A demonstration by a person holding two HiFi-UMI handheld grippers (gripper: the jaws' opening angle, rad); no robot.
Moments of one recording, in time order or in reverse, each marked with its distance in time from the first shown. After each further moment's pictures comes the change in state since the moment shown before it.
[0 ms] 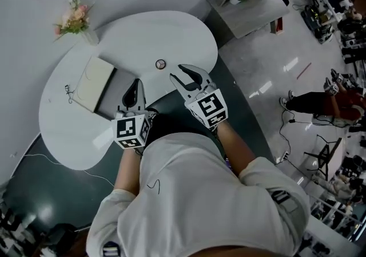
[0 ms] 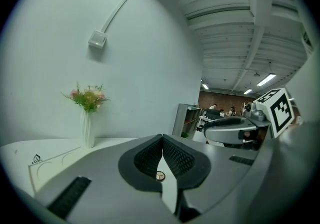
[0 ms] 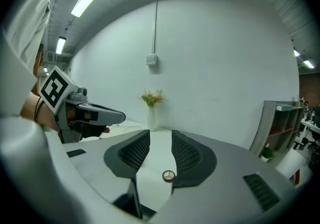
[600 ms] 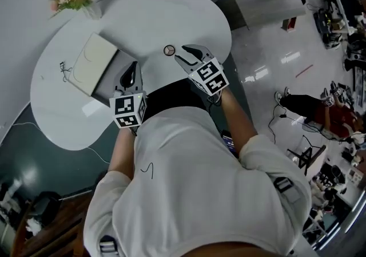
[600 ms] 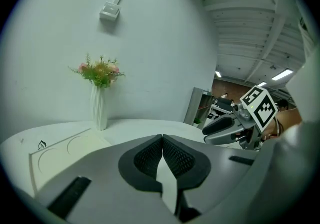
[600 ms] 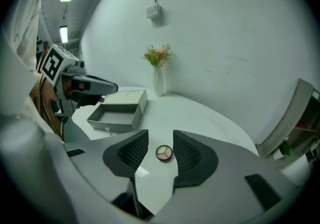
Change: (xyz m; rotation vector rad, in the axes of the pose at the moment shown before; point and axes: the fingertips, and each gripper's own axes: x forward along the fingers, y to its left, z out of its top) left arm 0.052 0.067 -0.060 -0.058 0.186 0.104; right arm 0.105 -0.040 -0.095 -0.052 0.374 0.221
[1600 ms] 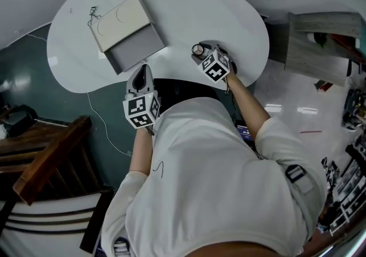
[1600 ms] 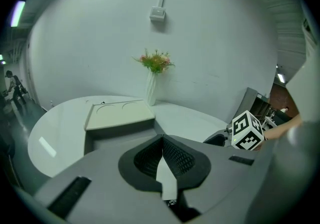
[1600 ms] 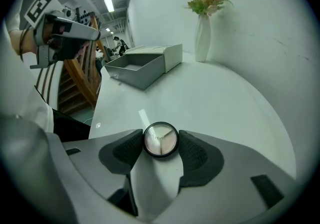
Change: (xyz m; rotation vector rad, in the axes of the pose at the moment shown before) left arm -0.040 0.007 -0.072 -0.348 0.085 0.579; right arm 0.129 -0.005 -0.092 -0.438 0.289 0.410
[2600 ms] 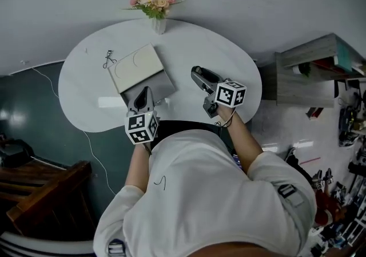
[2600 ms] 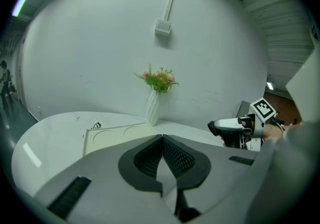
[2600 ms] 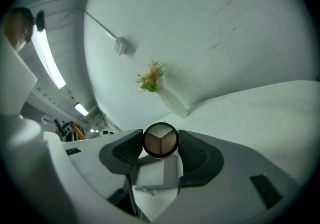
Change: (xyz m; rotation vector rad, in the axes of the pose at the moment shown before) left arm 0.015 0.054 0.072 0.013 -0.149 -0.104; right arm -0.094 -0.036 0.148 0.845 -0.690 0.159
